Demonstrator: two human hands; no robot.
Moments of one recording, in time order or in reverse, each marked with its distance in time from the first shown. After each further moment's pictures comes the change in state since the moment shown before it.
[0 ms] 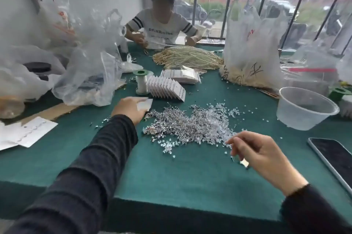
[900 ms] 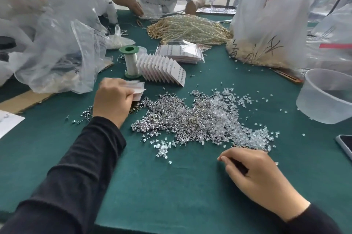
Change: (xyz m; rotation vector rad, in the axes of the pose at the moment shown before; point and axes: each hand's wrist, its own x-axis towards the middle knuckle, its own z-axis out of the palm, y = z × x) left_hand 0.009 -0.010 0.024 0.107 0.353 0.232; right_hand 0.010 0.035 0.032 -0.332 -0.155 -0.103
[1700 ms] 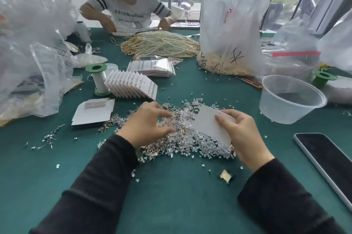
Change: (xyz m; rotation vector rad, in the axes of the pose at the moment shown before) left_hand 0.006 0.121 0.002 -0.354 -0.666 0.157; right_hand 0.054 0.038 -0.040 0.858 0.403 0.641
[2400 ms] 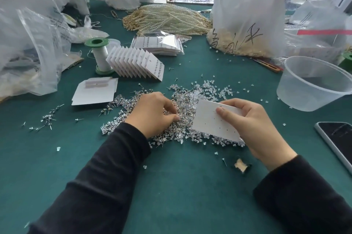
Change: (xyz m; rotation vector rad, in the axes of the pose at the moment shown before) left_hand -0.001 -0.009 0.018 -0.059 0.118 -0.072; right_hand -0.006 0.009 0.011 -0.219 -0.127 -0.065
